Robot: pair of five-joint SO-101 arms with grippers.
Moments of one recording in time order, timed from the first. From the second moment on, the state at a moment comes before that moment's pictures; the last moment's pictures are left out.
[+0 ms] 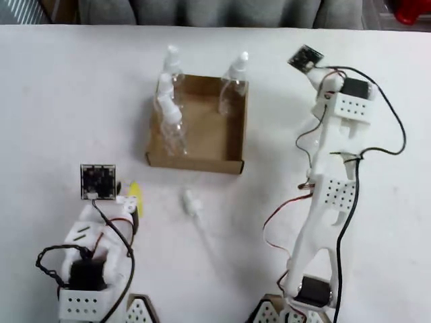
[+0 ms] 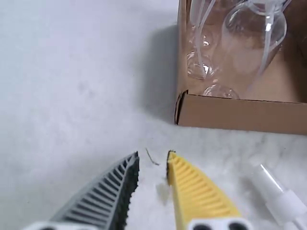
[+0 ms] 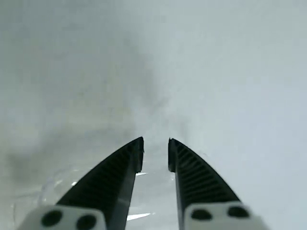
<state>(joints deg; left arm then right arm) -4.4 -104.1 97.1 53.8 3.7 12.6 68.3 -79.2 81.4 62.7</state>
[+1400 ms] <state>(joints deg) -4.4 -104.1 97.1 53.8 3.7 34.3 37.1 -57.0 97.3 103.7</state>
